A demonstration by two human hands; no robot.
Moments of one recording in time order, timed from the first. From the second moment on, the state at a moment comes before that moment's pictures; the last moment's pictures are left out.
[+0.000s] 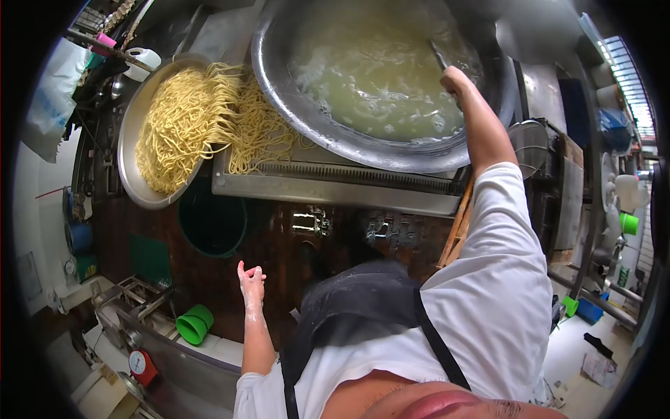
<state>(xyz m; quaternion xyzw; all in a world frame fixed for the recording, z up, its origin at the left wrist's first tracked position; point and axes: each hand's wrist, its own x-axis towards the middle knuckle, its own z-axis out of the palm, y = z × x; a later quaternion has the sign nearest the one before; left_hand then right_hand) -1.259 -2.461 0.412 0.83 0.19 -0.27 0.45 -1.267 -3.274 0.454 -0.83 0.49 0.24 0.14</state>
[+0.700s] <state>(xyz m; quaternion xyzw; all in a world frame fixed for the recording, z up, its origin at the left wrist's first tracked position) -1.195 -2.423 0.416 0.81 0.07 -0.26 0.52 -1.323 -2.892 0.536 -0.61 0.39 0.04 0.69</state>
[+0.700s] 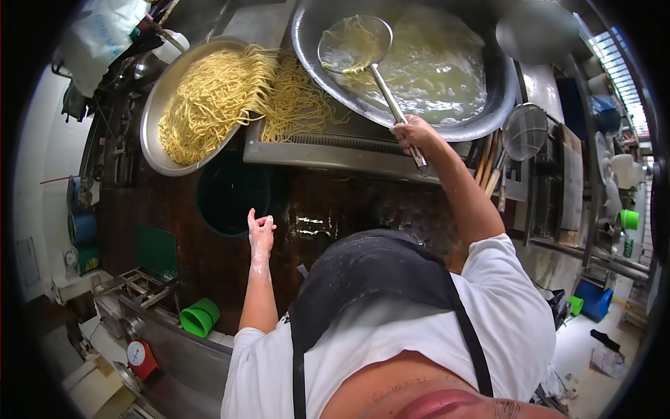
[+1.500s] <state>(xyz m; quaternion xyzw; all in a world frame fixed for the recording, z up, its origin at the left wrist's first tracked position) -1.215 -2.434 0.414 0.81 0.10 -0.26 0.52 -1.320 -3.008 0.537 -0.87 0.43 -0.20 0.16</state>
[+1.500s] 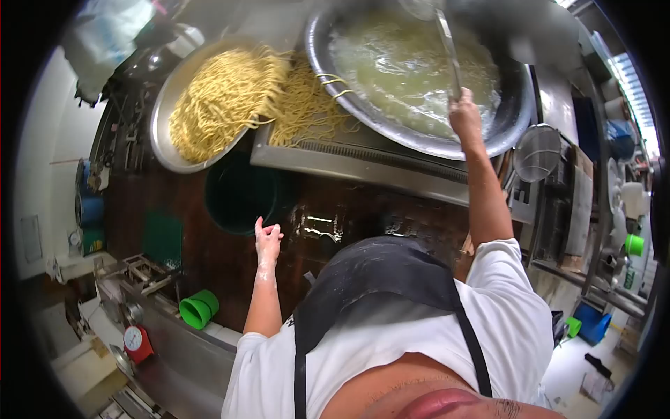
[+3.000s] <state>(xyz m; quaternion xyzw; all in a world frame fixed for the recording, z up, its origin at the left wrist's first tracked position) -1.201 -2.383 0.402 0.80 0.02 -0.27 0.54 -1.338 -2.827 0.521 -0.59 0.30 -0.01 0.75</state>
